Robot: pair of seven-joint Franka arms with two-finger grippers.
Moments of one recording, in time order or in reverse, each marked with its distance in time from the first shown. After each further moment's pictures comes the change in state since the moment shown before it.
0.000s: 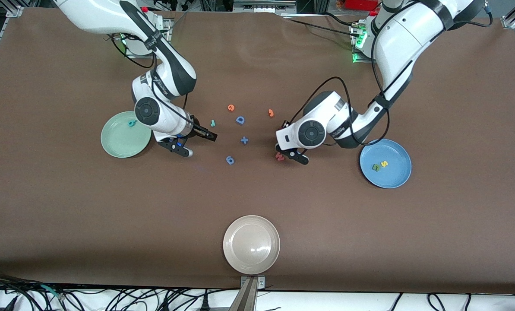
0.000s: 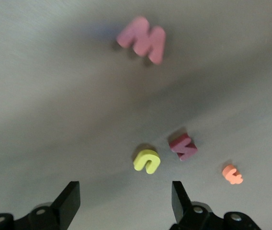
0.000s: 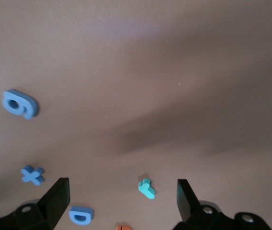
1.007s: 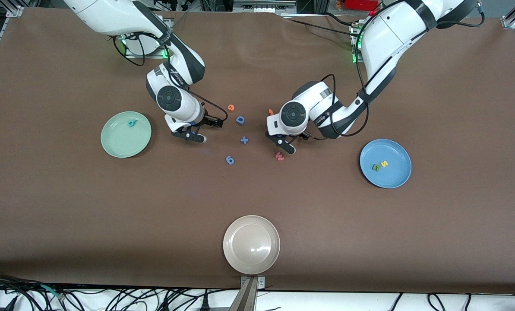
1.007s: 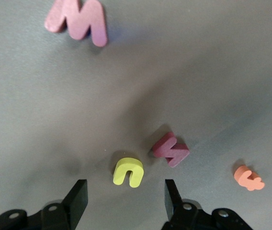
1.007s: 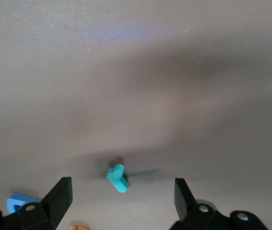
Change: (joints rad) left arm -0.048 -0.004 -0.008 -0.090 0.141 0.113 0.002; right arm 0.008 0.019 0.052 -0.115 -0.150 0.107 0.000
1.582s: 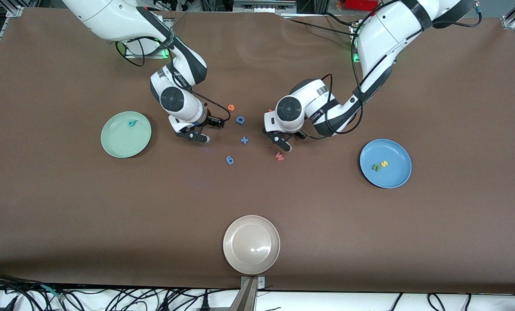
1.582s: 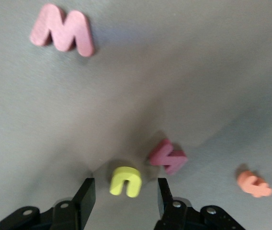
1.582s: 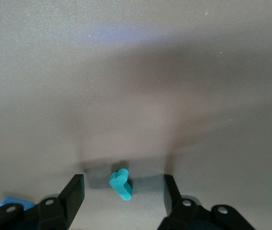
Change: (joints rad) left arm -0.012 0.000 0.003 -0.013 0.077 0.038 0.000; right arm 0.006 0.031 0.001 -0.009 -0.007 0.036 0.000
